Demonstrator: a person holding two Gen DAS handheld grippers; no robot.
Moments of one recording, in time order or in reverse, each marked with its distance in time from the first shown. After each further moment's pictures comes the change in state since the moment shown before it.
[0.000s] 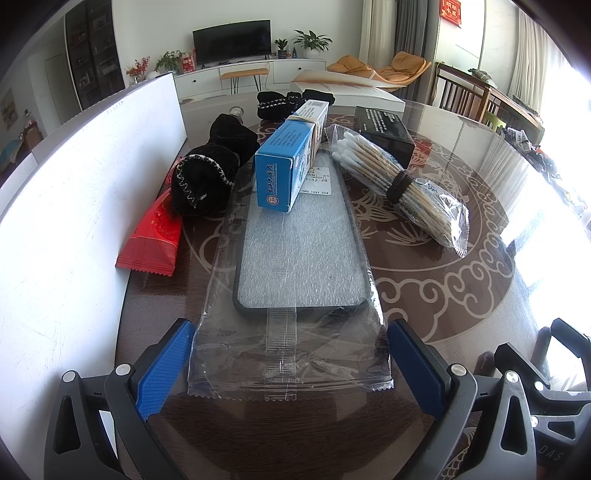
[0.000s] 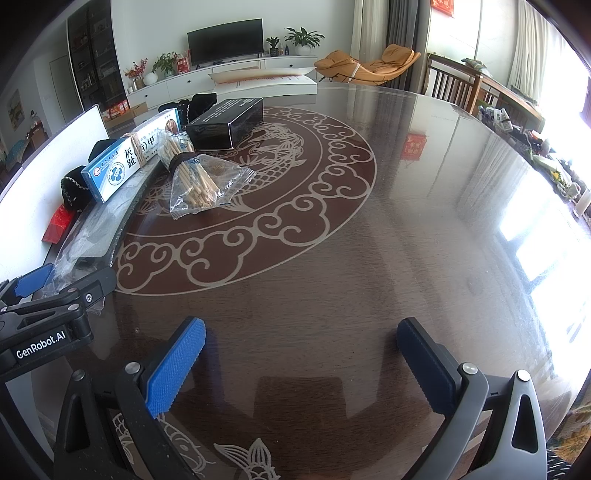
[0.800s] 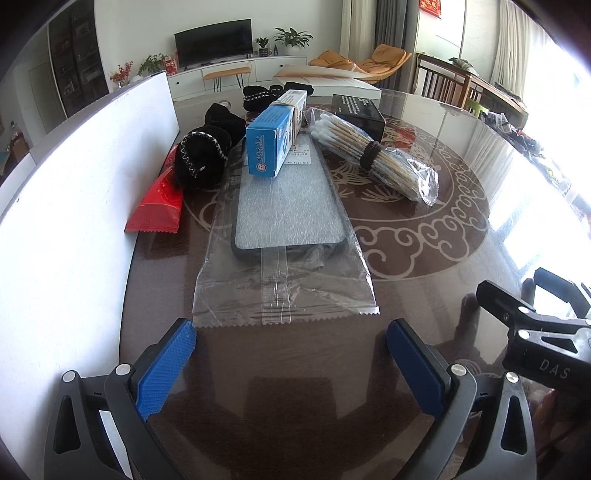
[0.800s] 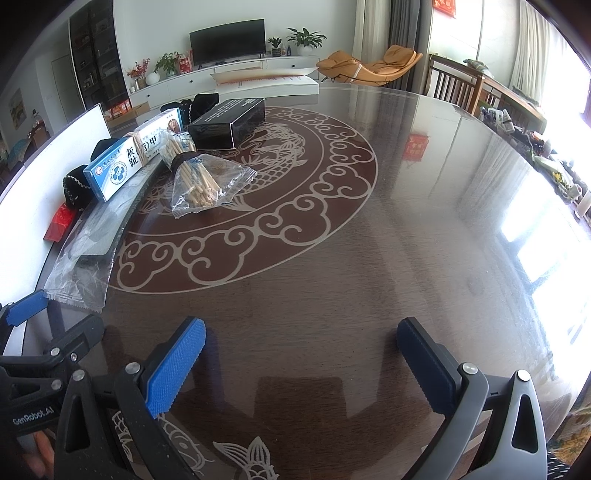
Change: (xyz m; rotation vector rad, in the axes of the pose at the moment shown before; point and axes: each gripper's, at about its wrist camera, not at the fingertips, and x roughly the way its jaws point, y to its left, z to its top) left arm -0.025 0.004 -0.033 0.065 0.012 -0.048; right arm -0.001 -0.001 0.000 -0.004 -0.003 0.005
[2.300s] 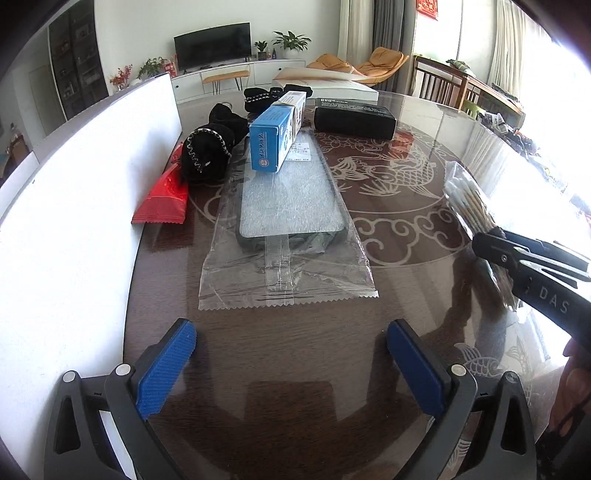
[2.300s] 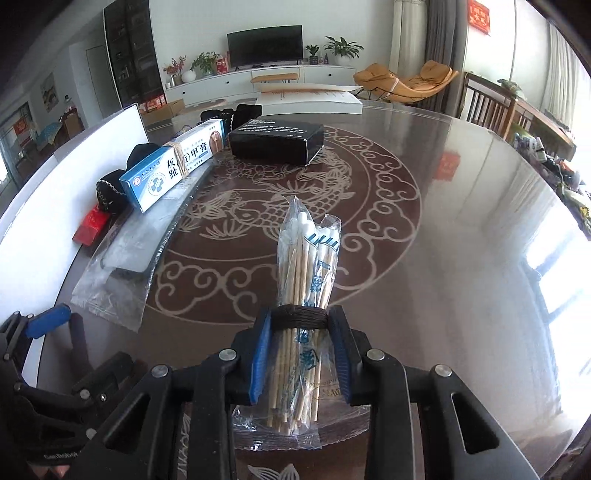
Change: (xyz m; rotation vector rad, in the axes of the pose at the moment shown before) left arm -0.005 0.001 -0.006 0.003 -0.013 0.001; right arm -0.002 0.010 0.018 -0.093 -0.043 0.091
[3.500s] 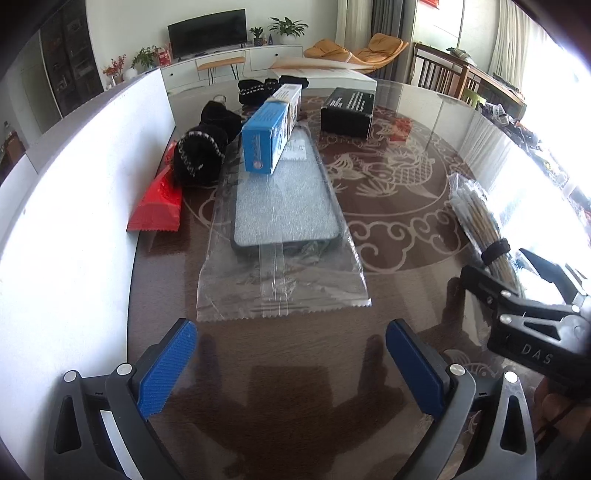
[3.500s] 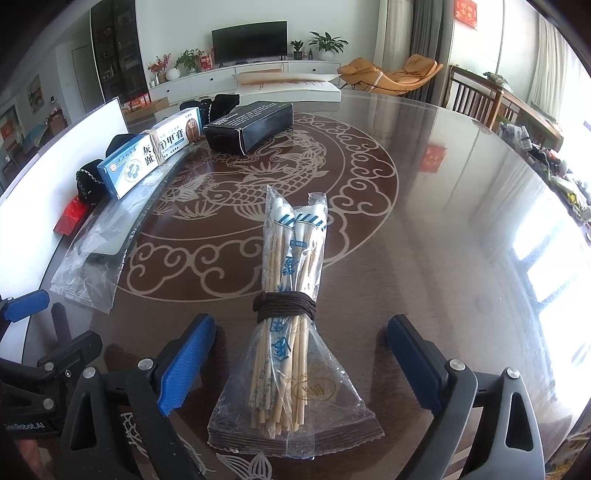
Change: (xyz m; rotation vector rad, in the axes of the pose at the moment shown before) left arm -0.007 -0.003 0.023 0.009 0.038 -0.018; right arm 0.008 -0.009 -0.010 0.023 0.026 -0.041
